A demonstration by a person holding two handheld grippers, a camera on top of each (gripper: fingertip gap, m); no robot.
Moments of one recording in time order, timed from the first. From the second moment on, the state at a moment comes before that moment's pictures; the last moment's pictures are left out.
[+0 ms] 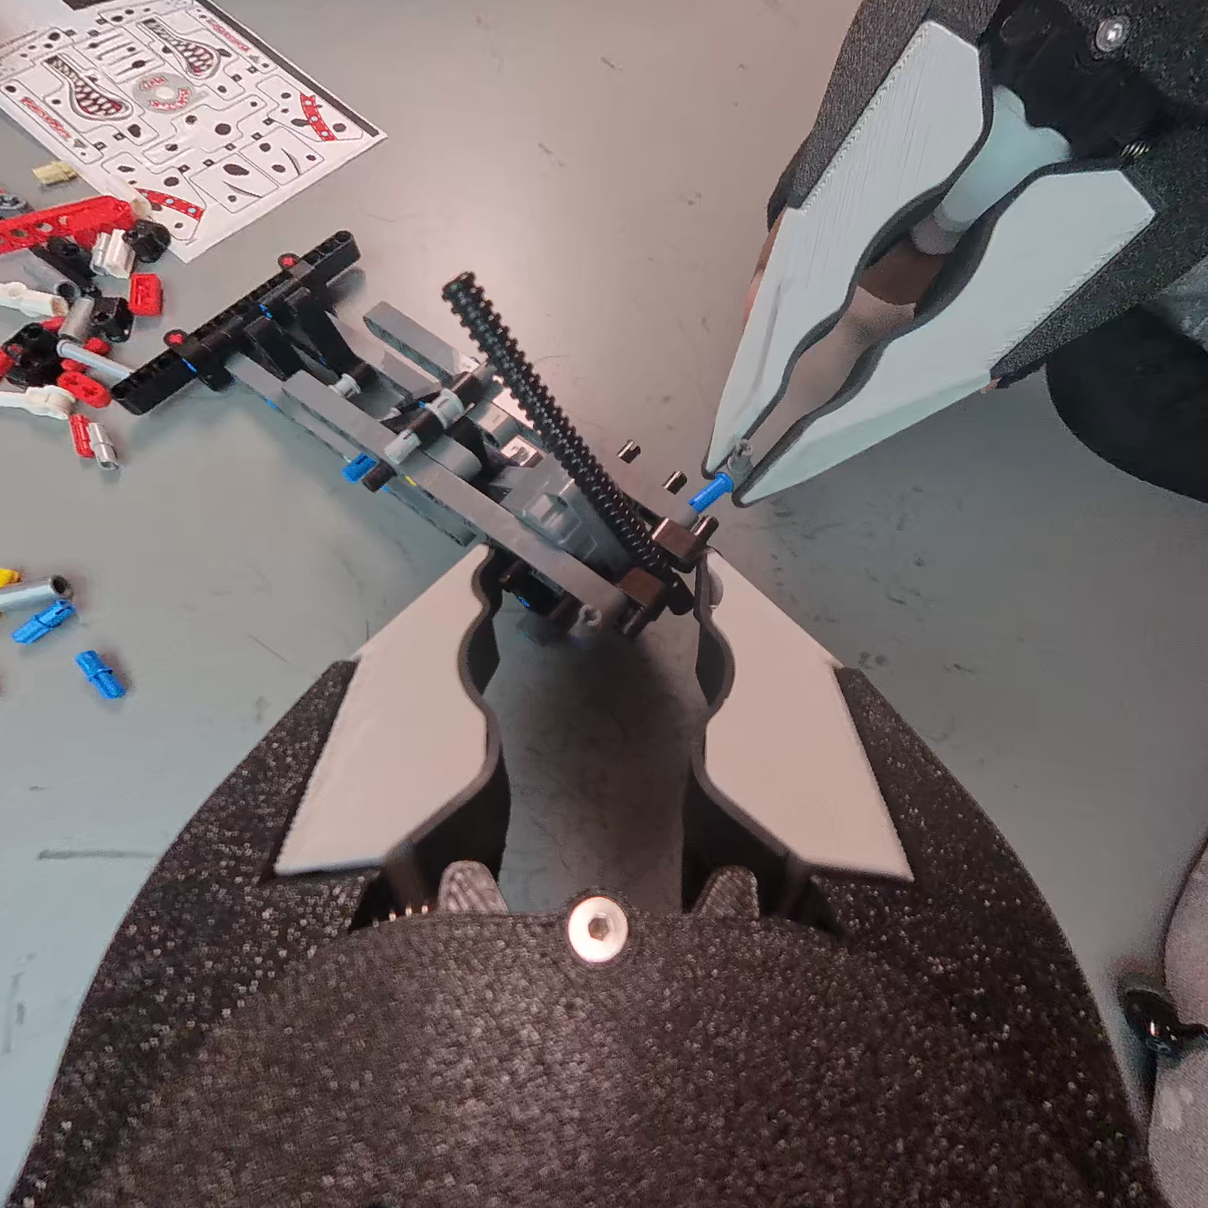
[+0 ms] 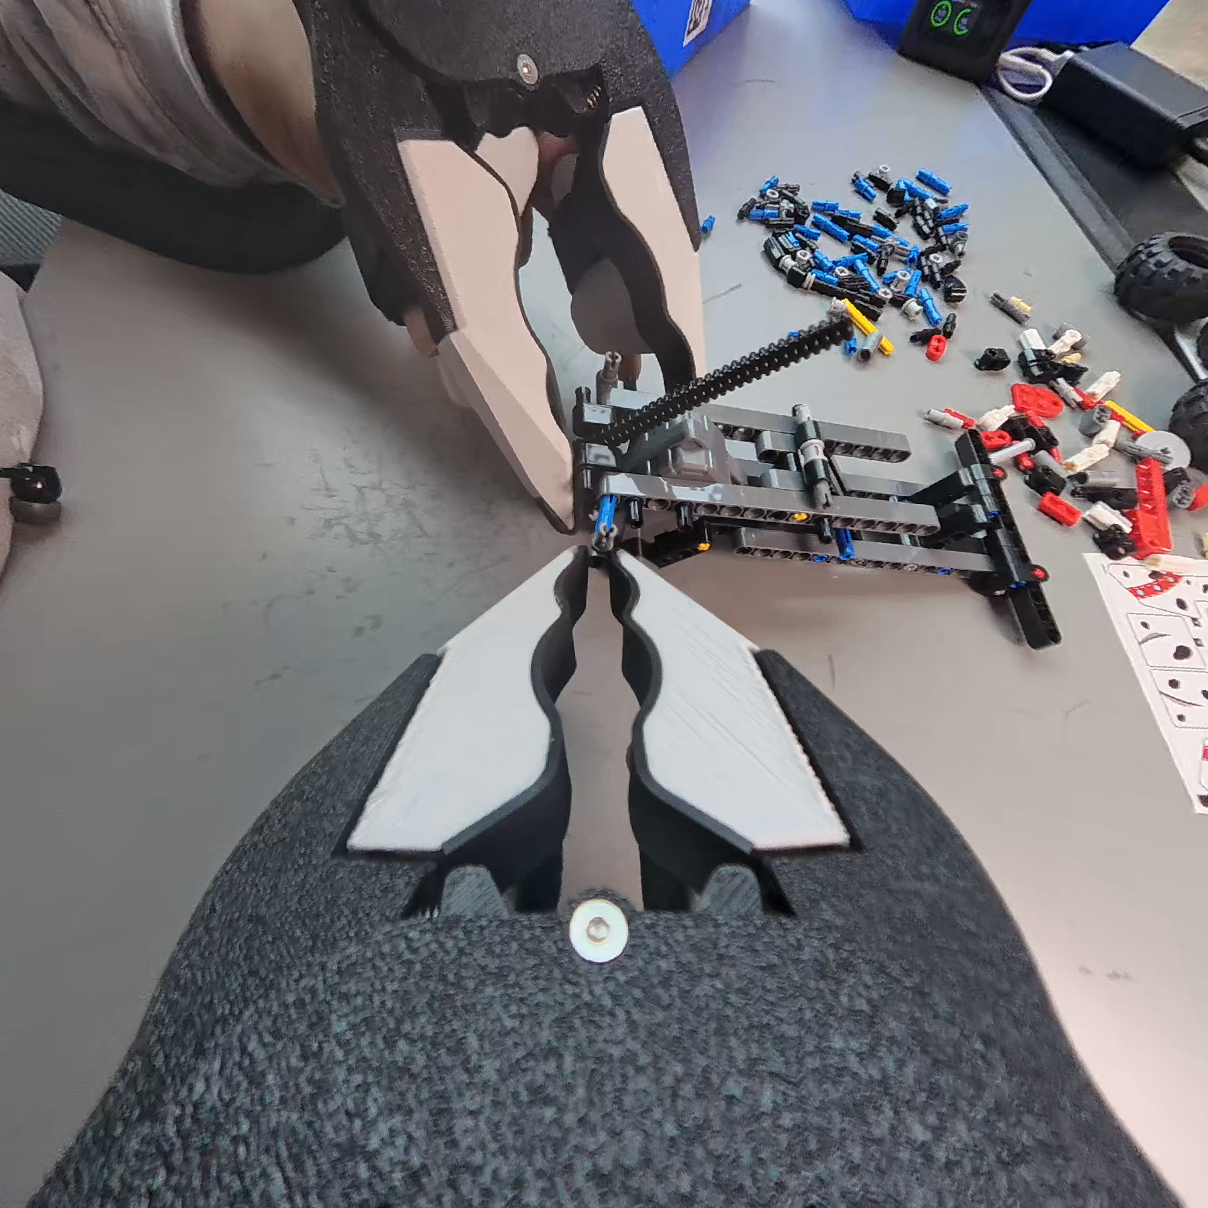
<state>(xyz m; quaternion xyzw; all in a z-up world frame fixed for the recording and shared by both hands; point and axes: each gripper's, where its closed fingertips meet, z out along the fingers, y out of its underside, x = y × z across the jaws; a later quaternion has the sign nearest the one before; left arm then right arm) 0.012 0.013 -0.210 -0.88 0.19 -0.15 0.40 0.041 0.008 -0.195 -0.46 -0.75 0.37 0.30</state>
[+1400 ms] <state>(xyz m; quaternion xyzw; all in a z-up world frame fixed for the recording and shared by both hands) 0.053 -0.031 -0.142 -0.75 0.32 -0.30 0.49 0.051 -0.027 -0.162 -0.40 -0.76 0.40 0.32</state>
